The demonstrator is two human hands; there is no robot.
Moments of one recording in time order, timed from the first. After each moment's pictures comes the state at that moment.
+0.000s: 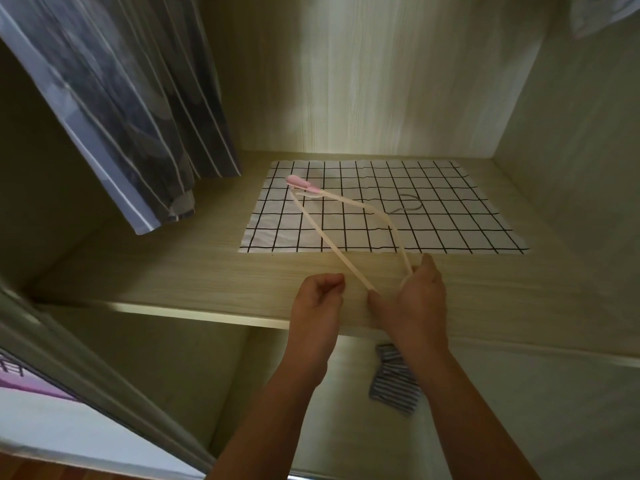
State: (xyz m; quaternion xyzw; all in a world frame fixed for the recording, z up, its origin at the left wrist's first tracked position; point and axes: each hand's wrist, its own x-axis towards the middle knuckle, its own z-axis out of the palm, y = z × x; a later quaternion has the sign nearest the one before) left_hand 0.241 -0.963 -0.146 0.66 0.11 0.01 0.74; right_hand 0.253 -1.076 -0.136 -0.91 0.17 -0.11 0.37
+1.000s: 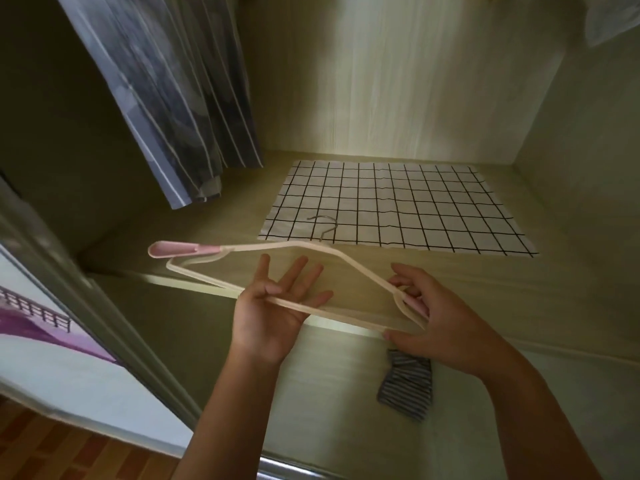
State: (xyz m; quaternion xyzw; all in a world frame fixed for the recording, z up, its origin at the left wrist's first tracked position) left_hand 0.215 -0.909 -0.125 0.28 0.10 -0.03 0.95; right_hand 0.212 -1.127 -0.126 -0.88 -0.14 0.05 0.45
